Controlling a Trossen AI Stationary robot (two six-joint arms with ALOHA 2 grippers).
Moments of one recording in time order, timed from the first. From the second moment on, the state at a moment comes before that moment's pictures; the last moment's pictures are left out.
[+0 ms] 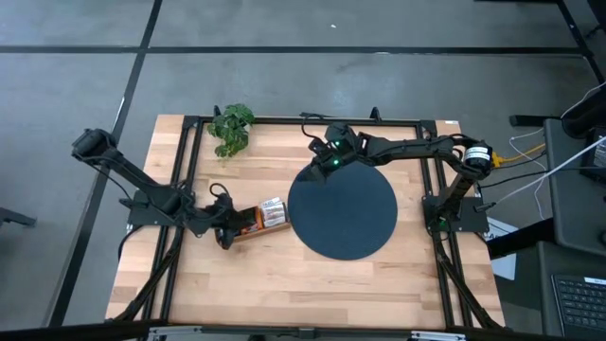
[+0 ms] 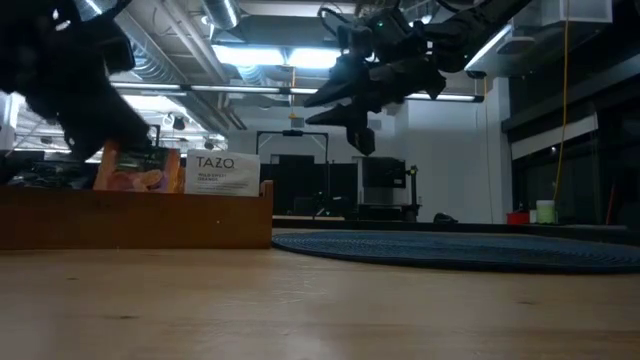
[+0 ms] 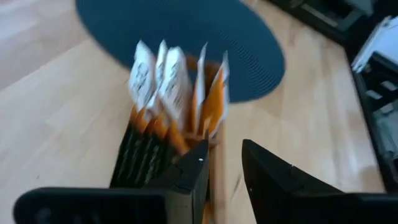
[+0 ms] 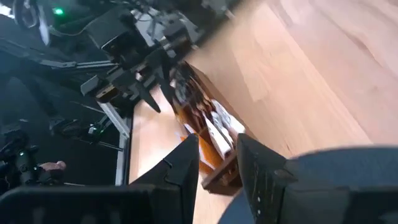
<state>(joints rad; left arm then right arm) -0.54 0.89 0.25 0.06 -0.56 -0.83 -0.31 1.74 1.10 0.14 -0.57 0.59</state>
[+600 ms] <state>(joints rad) -0.53 0.79 0.28 0.36 -0.66 -0.58 -0.28 1.26 1.06 -0.12 -0.57 0.20</state>
